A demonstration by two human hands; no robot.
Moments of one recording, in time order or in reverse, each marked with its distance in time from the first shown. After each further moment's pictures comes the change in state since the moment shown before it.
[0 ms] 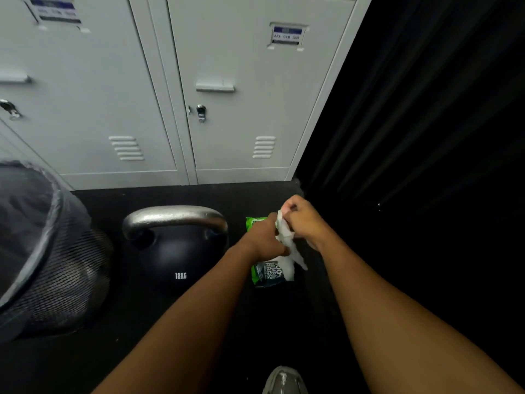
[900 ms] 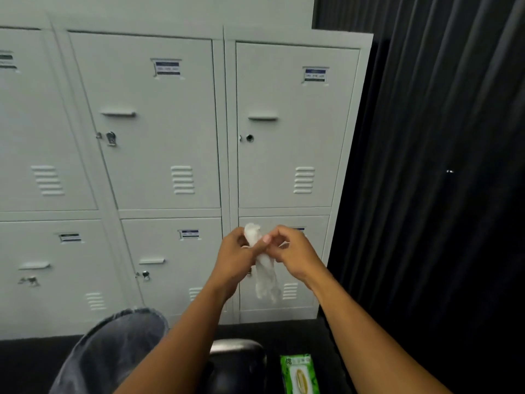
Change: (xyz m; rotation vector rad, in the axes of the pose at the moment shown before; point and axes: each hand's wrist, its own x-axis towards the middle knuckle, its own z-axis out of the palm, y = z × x) left_hand -0.206 0.187 -0.235 -0.577 0.647 0.335; right_hand -0.179 -0.290 -0.078 0.126 0.033 -0.718
